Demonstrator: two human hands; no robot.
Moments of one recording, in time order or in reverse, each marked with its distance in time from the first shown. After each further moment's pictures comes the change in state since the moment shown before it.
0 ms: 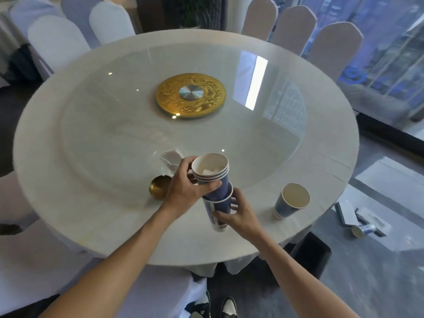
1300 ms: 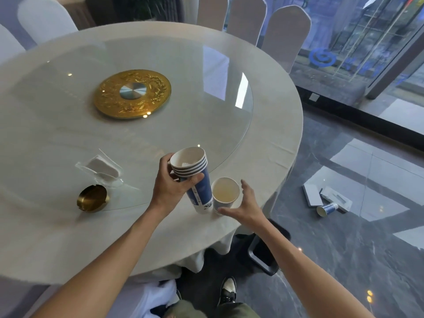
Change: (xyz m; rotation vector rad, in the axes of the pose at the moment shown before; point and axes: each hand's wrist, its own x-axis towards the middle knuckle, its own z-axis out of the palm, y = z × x) left_hand 0.025 0.003 0.191 -0.043 0.000 -0.030; right_hand -0.013 0.097 -0.220 -0.245 0.140 0.196
